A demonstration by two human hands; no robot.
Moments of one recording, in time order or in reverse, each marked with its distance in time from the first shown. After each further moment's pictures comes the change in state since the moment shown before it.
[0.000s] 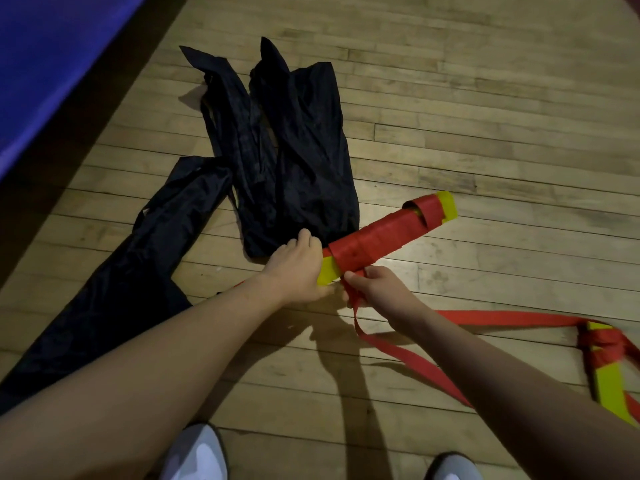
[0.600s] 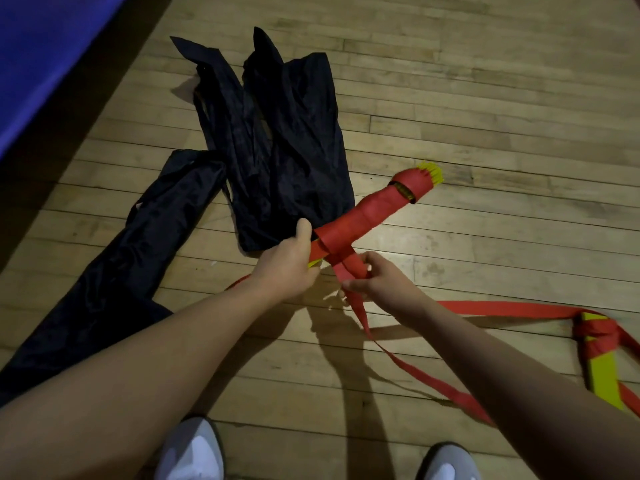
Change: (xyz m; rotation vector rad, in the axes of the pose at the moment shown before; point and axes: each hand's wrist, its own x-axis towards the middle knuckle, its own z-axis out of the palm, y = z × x) left_hand -0.010 0.001 0.004 -0.345 0.083 -0.092; right_hand -0.006 0.000 -0.015 0.022 -0.050 -0.009
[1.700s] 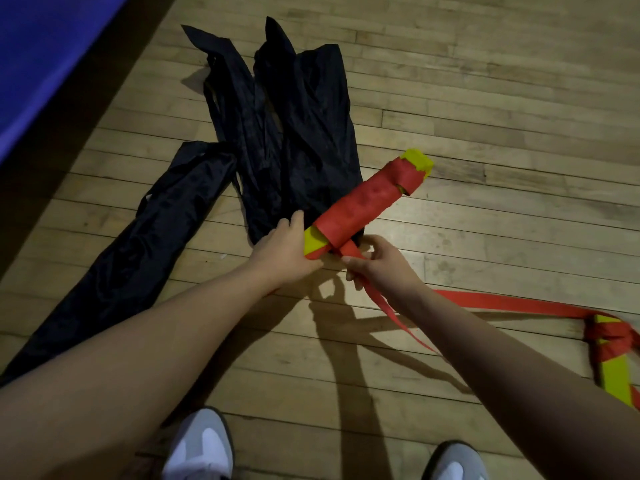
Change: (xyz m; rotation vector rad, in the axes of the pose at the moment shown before) left_hand 0.009 -0.023 -0.008 -0.003 -0.082 -0.170; right_hand 0.013 -0.013 0.019 0.038 0.120 -0.096
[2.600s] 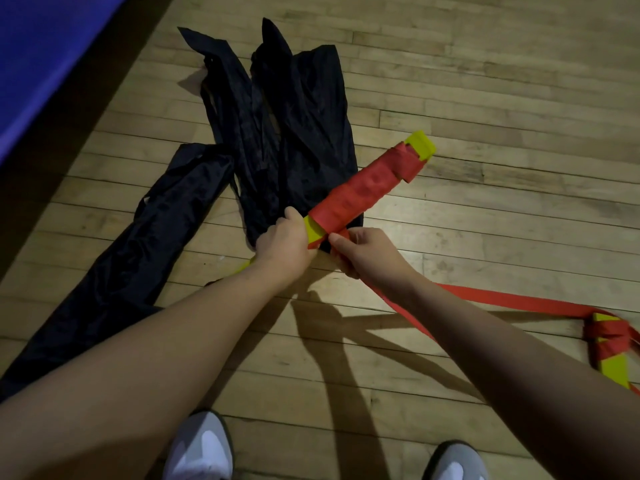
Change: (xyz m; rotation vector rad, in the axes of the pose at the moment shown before) left_hand 0.007 0.017 0.000 0.110 0.144 -0.097; right_hand 0.006 -0.025 0.012 -0.087 -0.060 -0.058
